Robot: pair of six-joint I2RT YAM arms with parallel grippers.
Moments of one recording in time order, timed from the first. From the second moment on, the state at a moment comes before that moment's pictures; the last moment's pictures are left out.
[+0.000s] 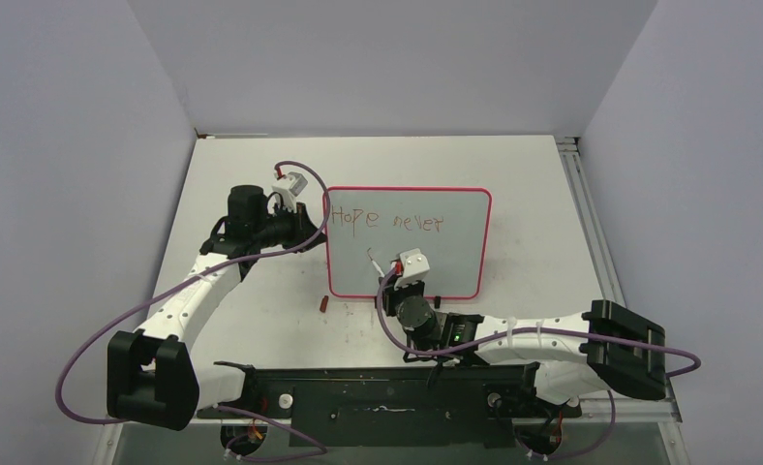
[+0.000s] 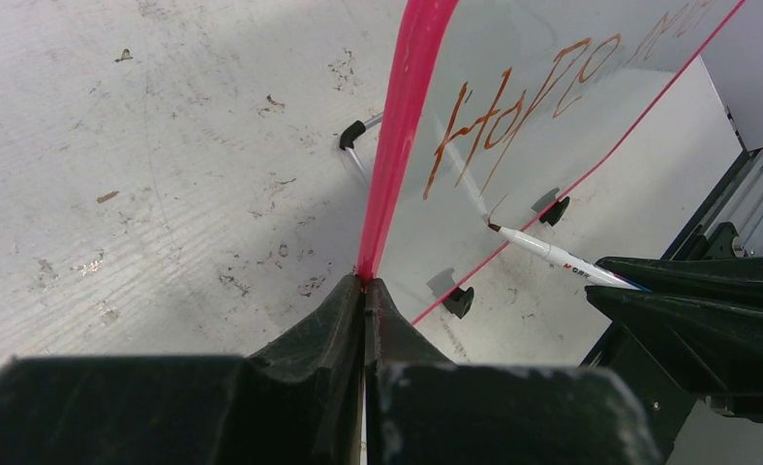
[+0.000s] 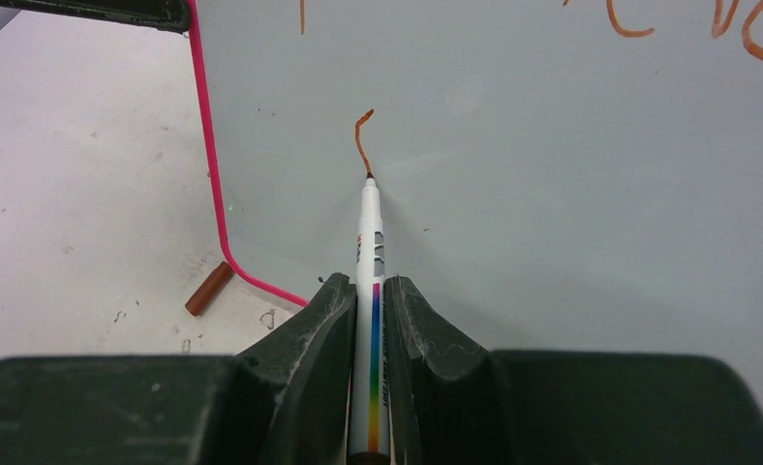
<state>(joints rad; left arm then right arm) -0.20 1.24 0.85 -0.21 0.61 -0.17 1.25 1.33 0.59 0.41 0.80 0.36</state>
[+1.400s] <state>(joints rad) -0.20 1.24 0.85 -0.21 0.66 -0.20 1.25 1.15 0.59 0.36 0.75 0.30</state>
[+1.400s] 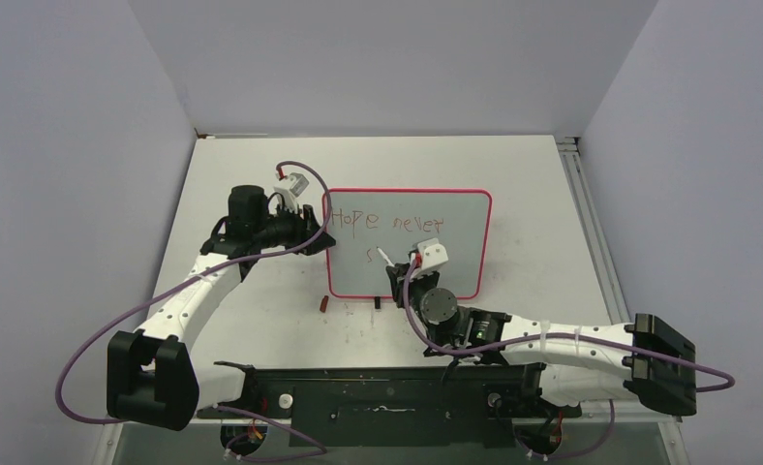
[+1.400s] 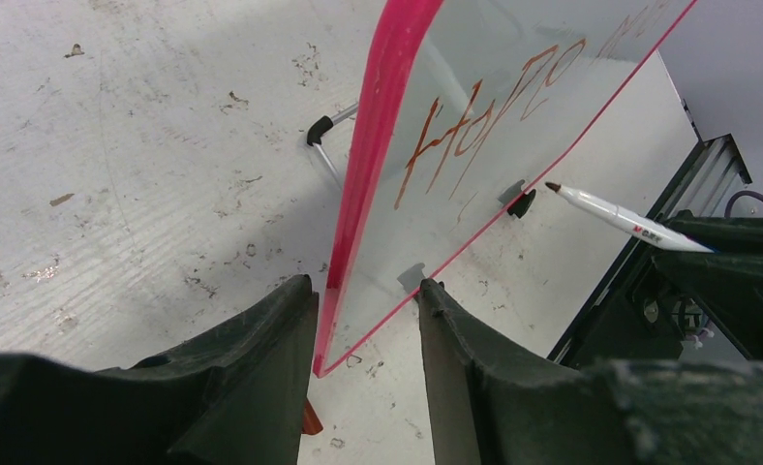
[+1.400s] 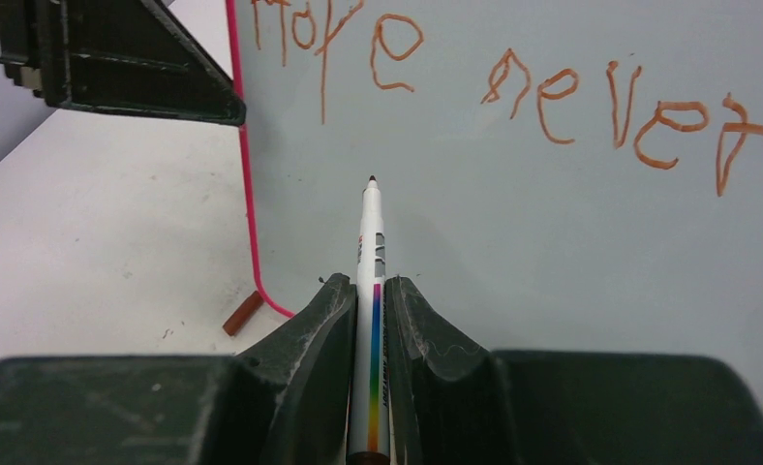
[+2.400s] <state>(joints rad) -0.20 1.27 0.85 -0.21 0.66 -0.20 1.20 1.23 0.58 0.40 0.69 0.30</state>
